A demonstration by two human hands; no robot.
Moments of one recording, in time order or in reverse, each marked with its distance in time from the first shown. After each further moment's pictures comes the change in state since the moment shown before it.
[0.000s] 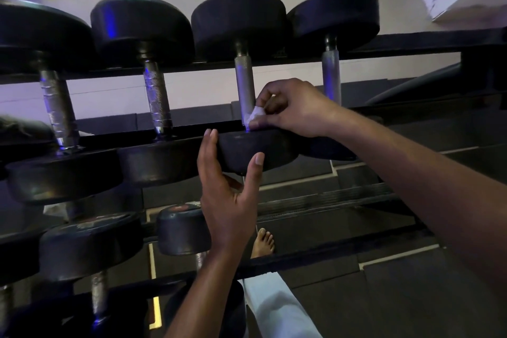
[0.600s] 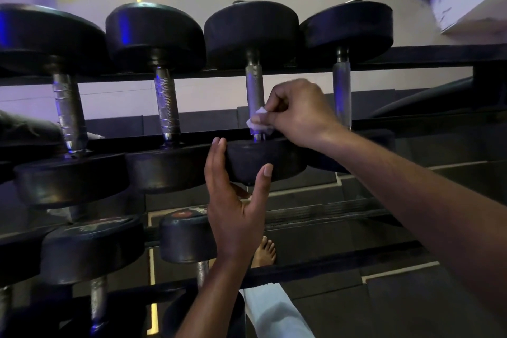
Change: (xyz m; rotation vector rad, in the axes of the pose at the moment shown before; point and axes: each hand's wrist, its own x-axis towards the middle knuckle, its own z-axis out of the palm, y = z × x) left_hand 0.001 0.001 0.000 -0.003 -0.009 0.001; right_hand 0.006 -0.017 0.015 0.028 0.254 -0.017
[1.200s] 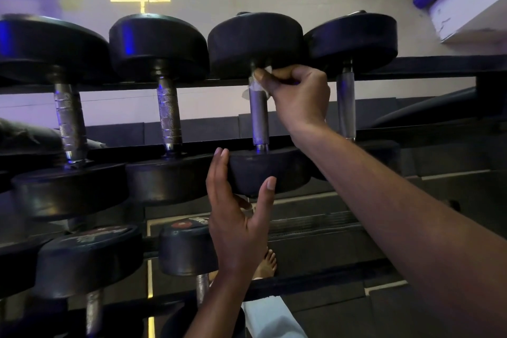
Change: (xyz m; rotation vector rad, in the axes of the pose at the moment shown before) left_hand 0.003 0.000 0.000 0.009 0.003 0.008; right_hand 0.039 -0.016 0.025 0.445 0.450 0.223
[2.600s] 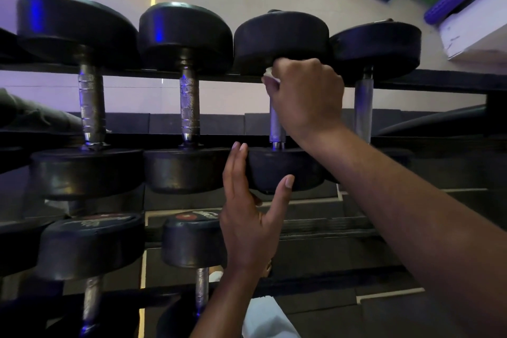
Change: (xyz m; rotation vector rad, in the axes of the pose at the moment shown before) left_hand 0.000 0.007 -0.008 0.027 -0.029 -0.036; right_hand -0.021 -0.033 0.004 -1.009 0.072 -0.743
